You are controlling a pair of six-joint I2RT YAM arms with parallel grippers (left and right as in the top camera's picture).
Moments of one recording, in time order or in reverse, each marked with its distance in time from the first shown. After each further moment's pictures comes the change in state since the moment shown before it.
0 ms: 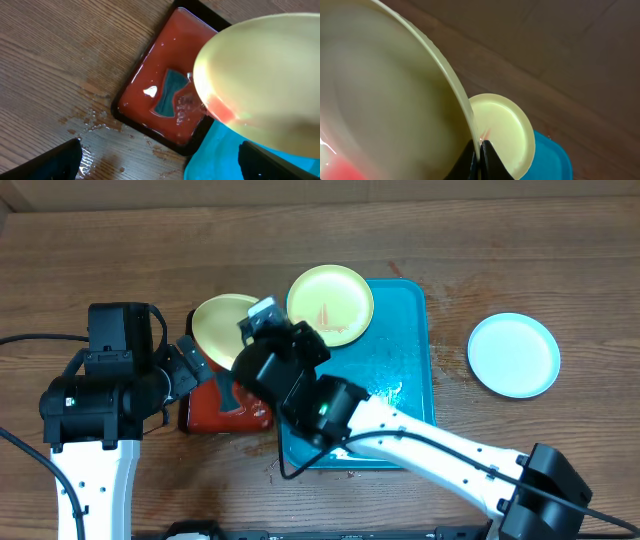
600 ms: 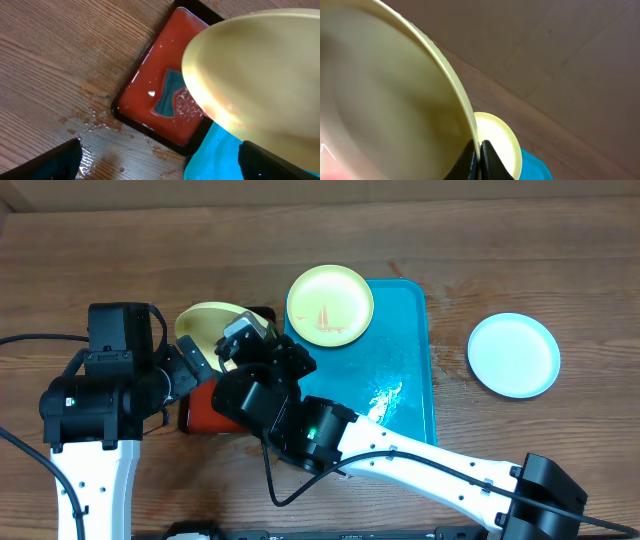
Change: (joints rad) left arm 0.000 0.000 0.000 0.000 0.000 0.000; right arm 0.081 0.000 0.000 0.087 0.129 -0.110
